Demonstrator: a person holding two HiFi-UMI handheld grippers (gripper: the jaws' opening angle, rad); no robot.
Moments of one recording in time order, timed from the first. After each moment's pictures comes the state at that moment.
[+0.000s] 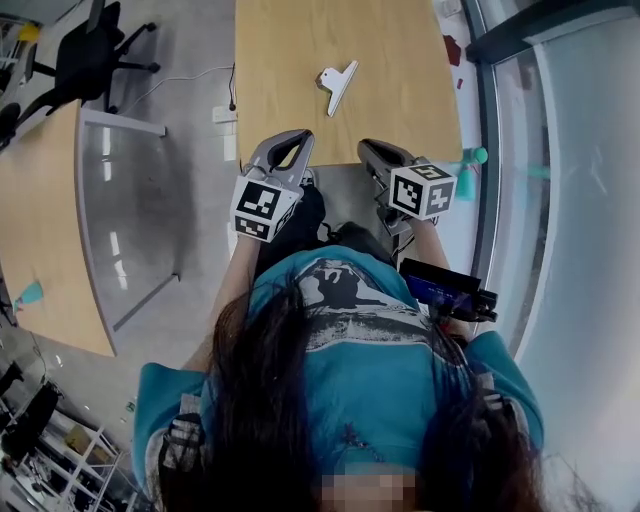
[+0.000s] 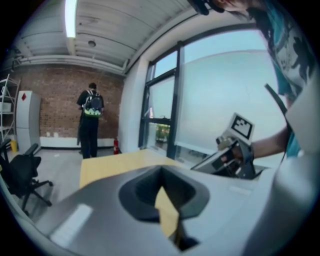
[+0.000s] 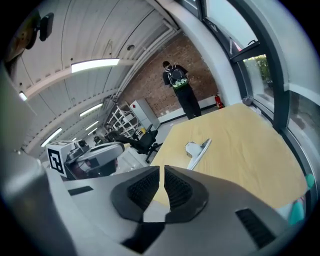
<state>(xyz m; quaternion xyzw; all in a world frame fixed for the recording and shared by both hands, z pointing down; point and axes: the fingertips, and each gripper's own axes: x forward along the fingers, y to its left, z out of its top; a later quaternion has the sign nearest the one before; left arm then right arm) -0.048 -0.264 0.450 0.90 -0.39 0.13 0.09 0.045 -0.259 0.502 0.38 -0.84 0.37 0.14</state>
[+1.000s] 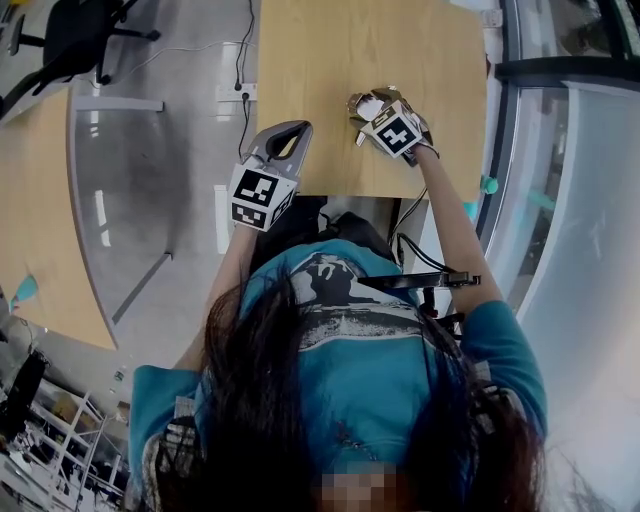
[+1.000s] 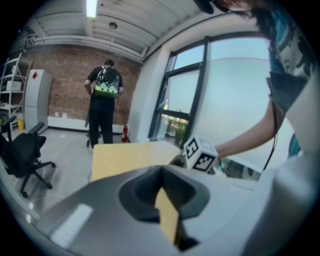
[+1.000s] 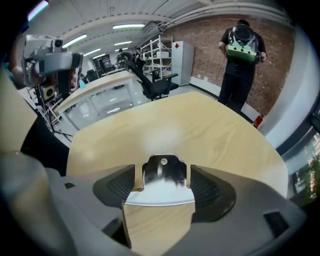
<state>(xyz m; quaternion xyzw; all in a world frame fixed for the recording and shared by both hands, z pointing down) -0.132 -0.391 0.510 0.88 -0.42 0.14 0.19 -0.028 -0.451 0.667 0.20 -0.83 0.13 0.51</state>
